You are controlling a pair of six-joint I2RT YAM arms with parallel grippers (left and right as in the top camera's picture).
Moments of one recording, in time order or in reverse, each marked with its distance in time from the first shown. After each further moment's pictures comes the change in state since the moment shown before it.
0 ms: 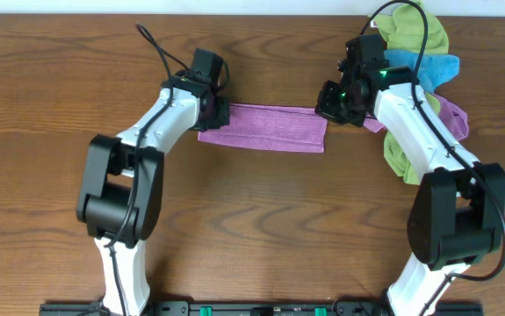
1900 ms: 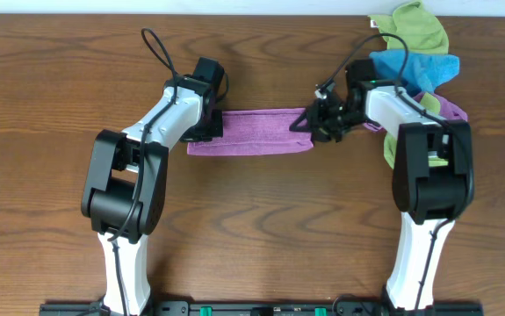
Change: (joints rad) left arm -0.002 0.029 0.026 -0.182 -0.111 -0.029; right arm -0.072 0.314 0.002 0.098 -0.582 -0.169
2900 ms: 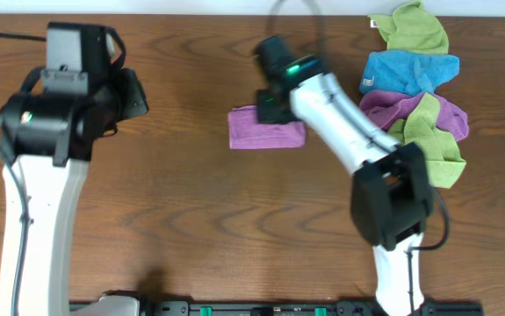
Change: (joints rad) left arm 0.210 -0.733 0.201 -0.387 0.007 -0.001; right arm 0.441 -0.074 0.346 -0.273 0.860 0.171
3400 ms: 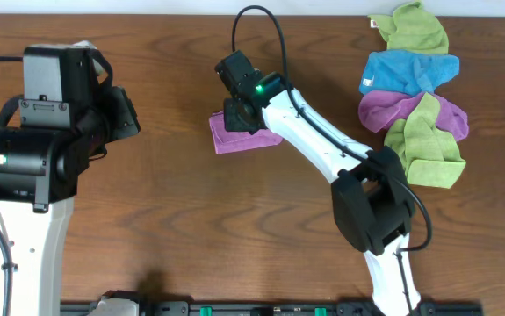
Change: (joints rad) left arm 0.000 -0.093 0.000 -0.072 0.000 -0.002; right arm 0.091 0.032 0.000 0.111 -0.018 0.075
